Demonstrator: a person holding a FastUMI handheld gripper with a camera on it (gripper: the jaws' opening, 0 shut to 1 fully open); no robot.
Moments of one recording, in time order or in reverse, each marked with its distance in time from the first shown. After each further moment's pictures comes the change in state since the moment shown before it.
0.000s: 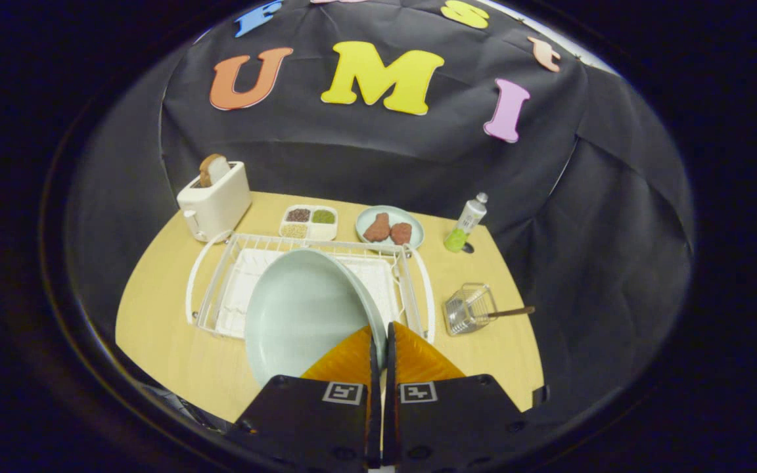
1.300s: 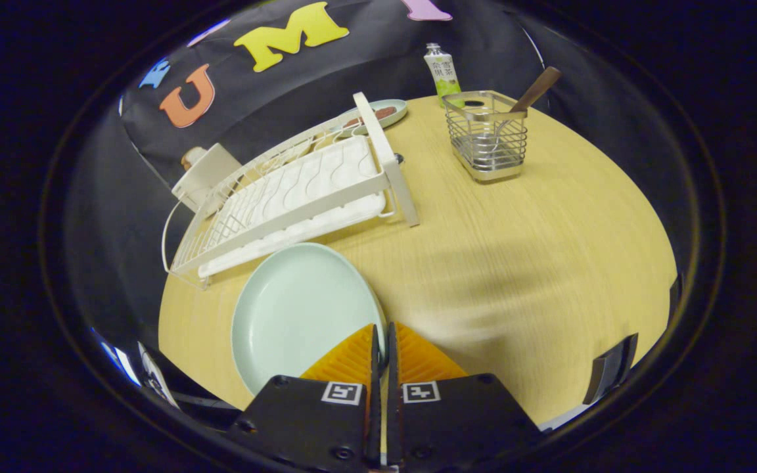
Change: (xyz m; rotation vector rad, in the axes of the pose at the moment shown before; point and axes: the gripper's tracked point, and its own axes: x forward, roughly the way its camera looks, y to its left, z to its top) arm 0.139 -0.049 -0.184 0.283 0.212 0.313
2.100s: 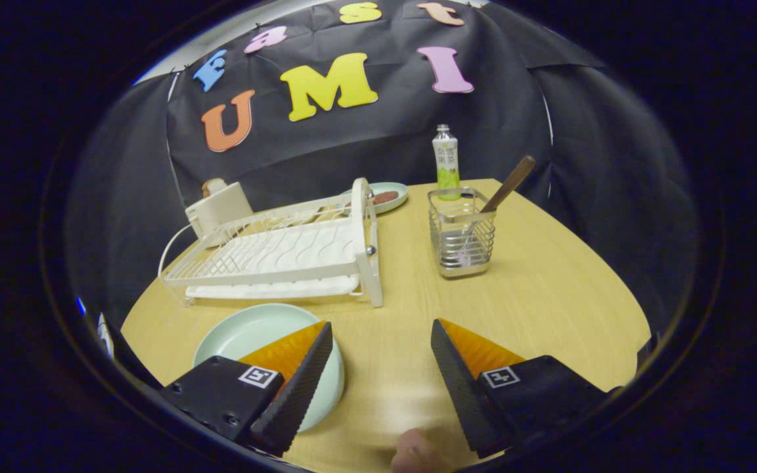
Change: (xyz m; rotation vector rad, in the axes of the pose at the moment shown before) arm -0.024 -0.057 0.075 -0.130 -0.483 -0.036
